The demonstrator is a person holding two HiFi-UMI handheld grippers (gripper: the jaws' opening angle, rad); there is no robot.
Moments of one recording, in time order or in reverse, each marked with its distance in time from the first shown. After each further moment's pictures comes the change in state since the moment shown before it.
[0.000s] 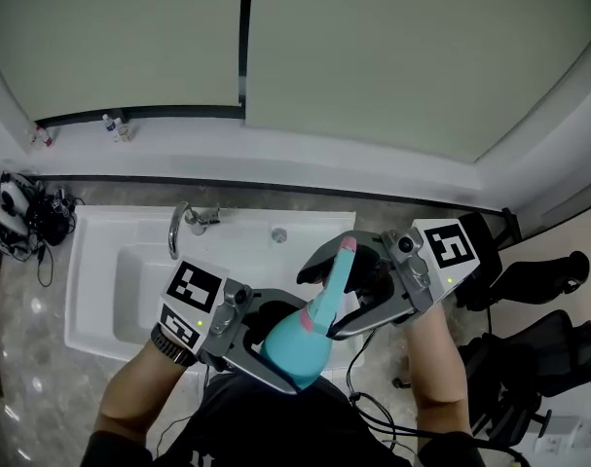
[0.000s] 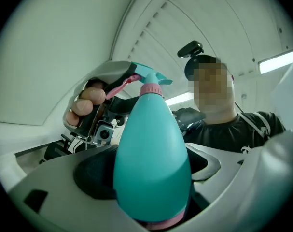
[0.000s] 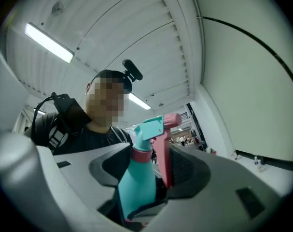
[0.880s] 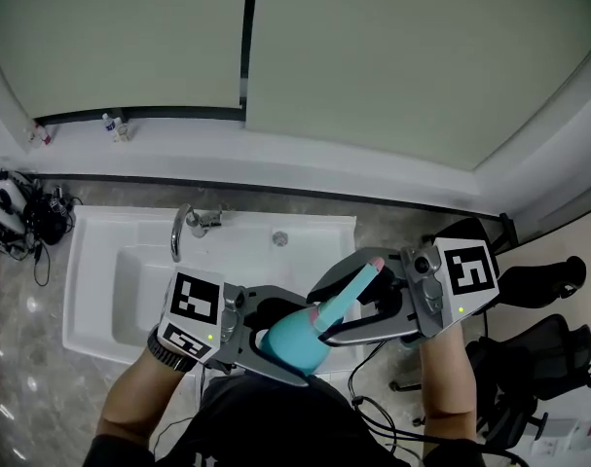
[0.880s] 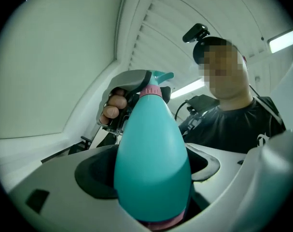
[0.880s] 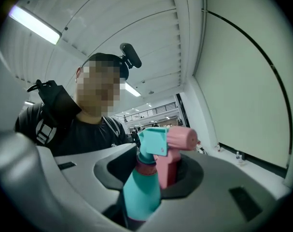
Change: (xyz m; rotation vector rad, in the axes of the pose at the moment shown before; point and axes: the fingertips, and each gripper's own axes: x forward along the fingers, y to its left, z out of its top) left arm -0.017 0.018 -0.013 0.072 0.093 0.199; right arm 0.014 -0.002 -0.010 -0.019 0.174 -0.160
